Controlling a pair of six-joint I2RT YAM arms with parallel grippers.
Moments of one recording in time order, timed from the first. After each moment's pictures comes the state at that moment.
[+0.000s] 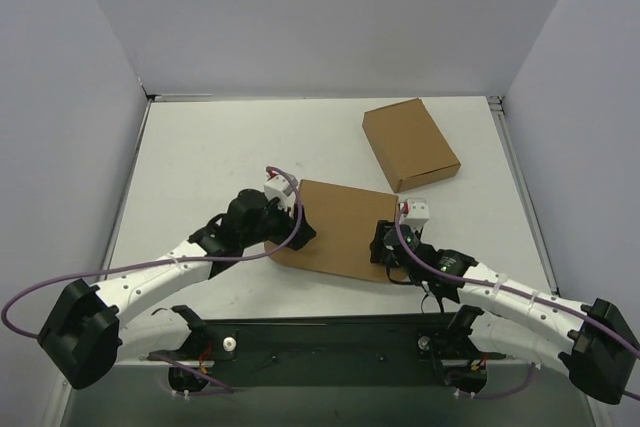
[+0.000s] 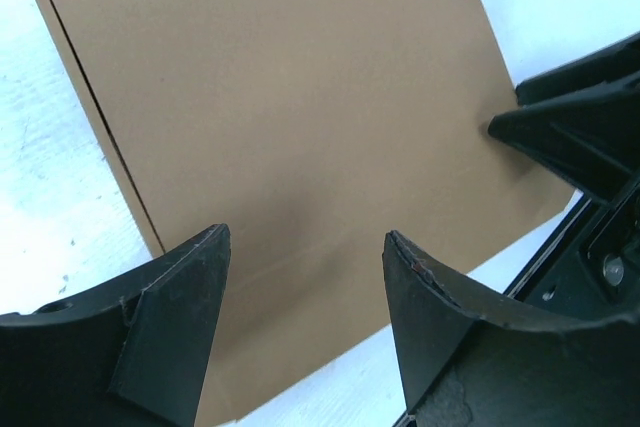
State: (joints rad) left arm -0.72 1.15 0.61 0.05 0.14 -0.40; right arm 0.88 0.94 0.44 -0.28 0.49 0.71
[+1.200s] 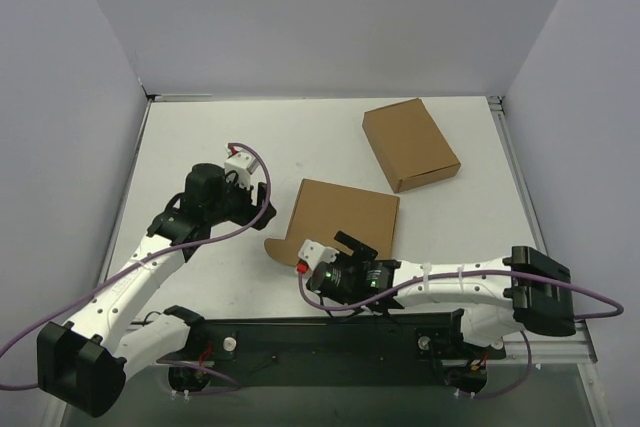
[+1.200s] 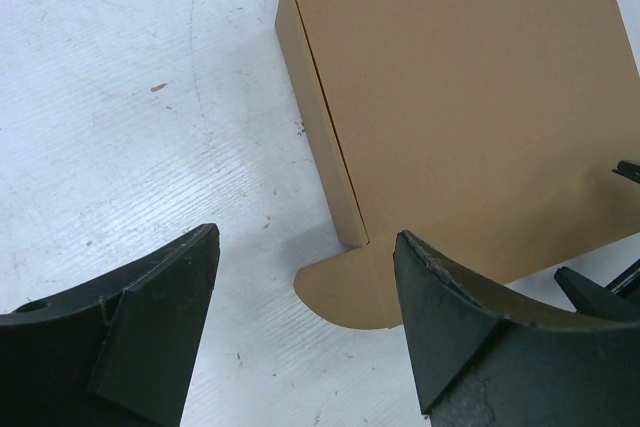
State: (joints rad) left arm -0.41 1.02 0.79 -0.36 0.21 -0.13; right arm 1.35 1.39 0.78 -0.44 0.67 0.04
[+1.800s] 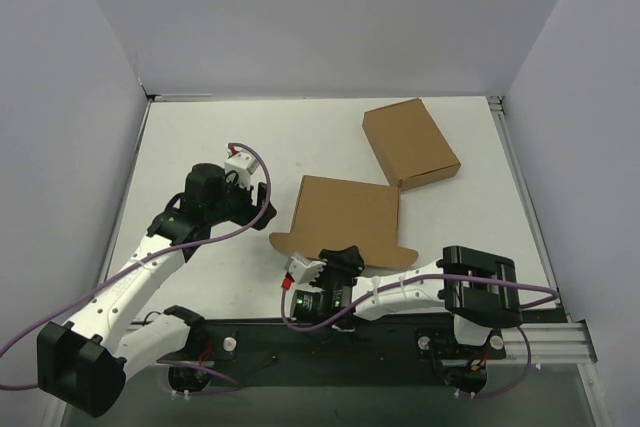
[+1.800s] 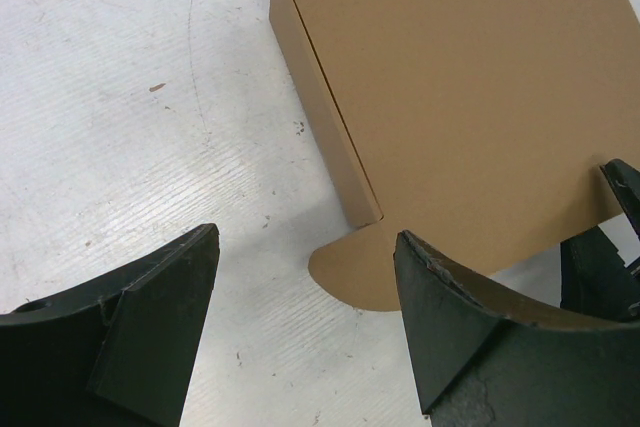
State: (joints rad) left arm -0.41 1.02 0.79 -0.36 0.22 -0.12; right arm 1.46 1.69 0.85 -0.45 1.17 0.12
